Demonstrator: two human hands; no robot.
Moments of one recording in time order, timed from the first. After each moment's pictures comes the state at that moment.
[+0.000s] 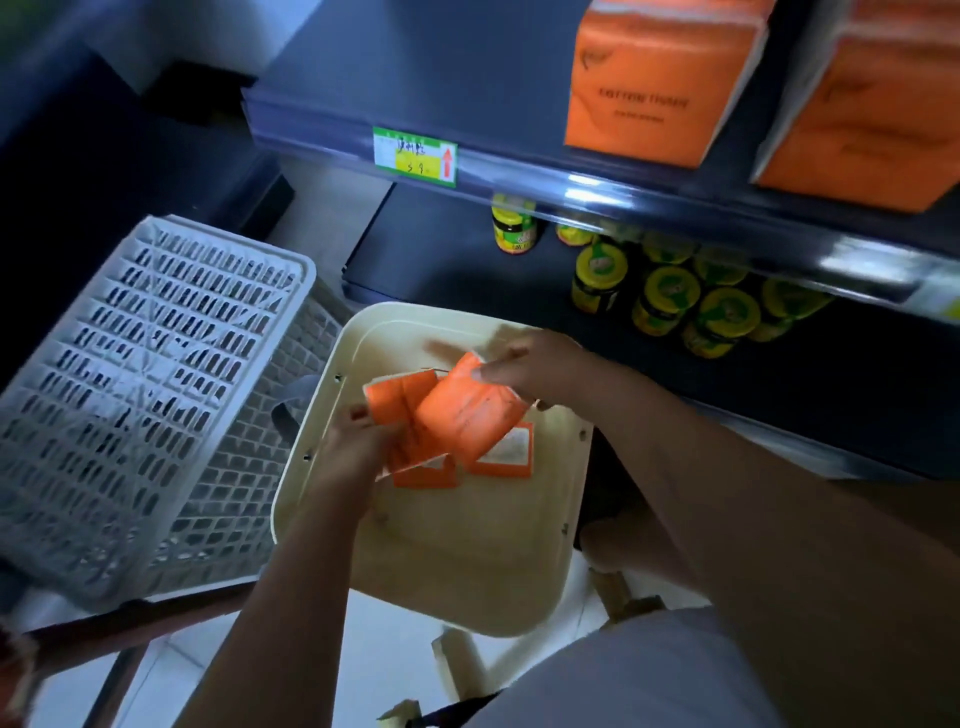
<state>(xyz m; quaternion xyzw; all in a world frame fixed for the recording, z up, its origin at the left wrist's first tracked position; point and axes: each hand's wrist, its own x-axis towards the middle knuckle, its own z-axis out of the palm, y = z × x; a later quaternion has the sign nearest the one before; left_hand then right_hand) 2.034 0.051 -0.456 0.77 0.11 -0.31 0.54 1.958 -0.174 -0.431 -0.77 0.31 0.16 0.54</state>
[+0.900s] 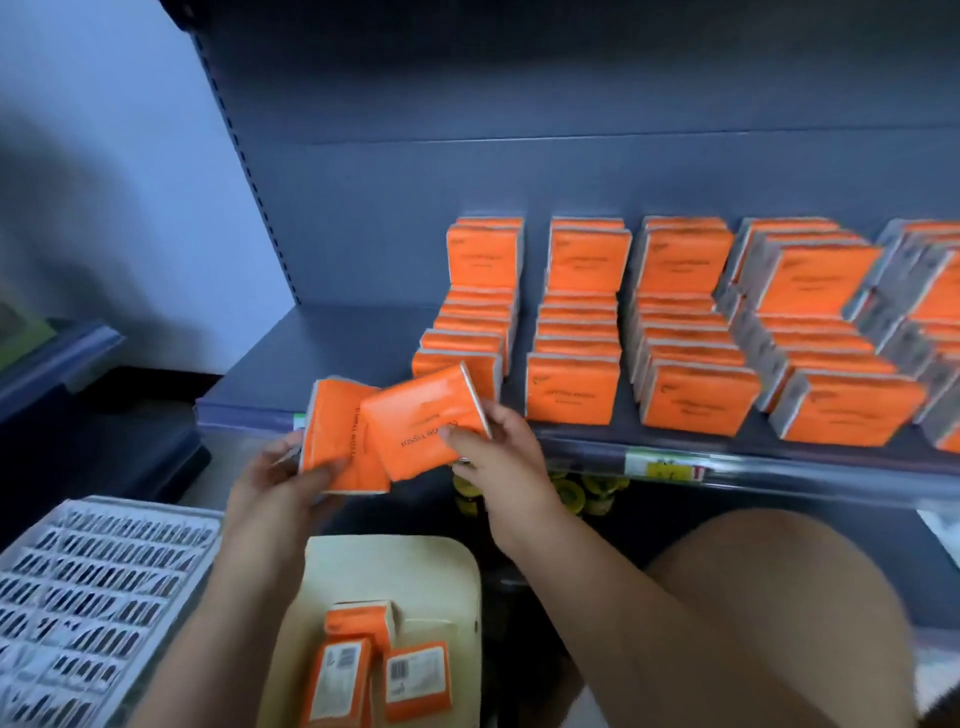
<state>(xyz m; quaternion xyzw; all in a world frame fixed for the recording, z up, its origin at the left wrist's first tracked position) 2.038 -0.035 -0.272 0.63 -0.15 -0.24 0.72 1.887 -0.183 -0.260 -0.46 0.33 -0.33 0.76</state>
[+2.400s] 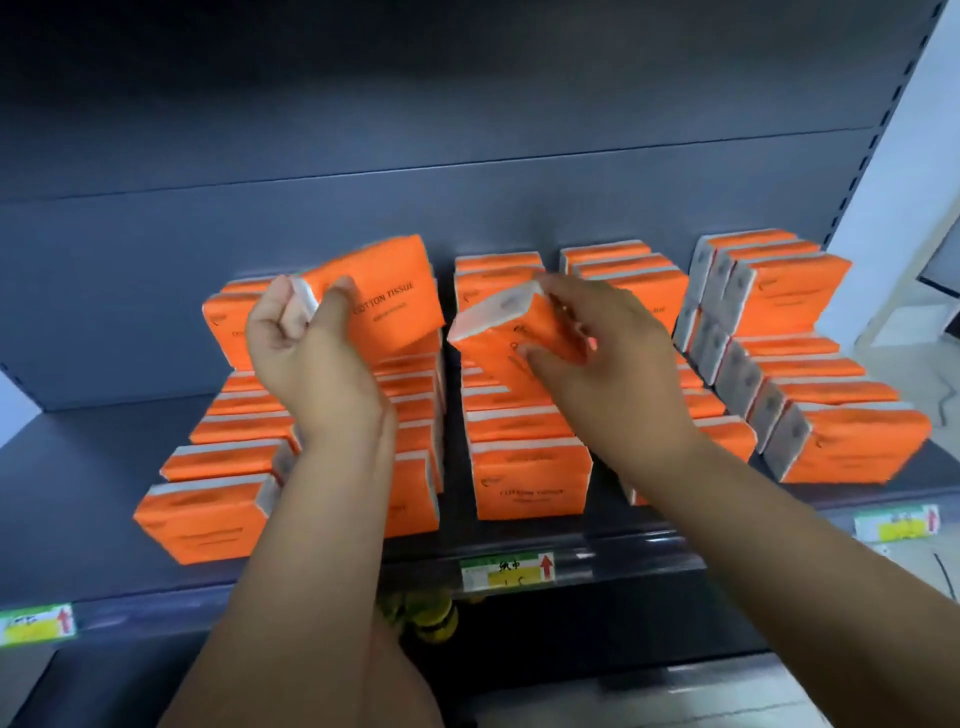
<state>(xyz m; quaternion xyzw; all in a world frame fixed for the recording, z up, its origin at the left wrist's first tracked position) 1.915 -0.382 -0.162 0.37 -0.12 -0.15 0.91 1.710 -0.420 -0.166 -0.79 0.32 -0.51 0.14</state>
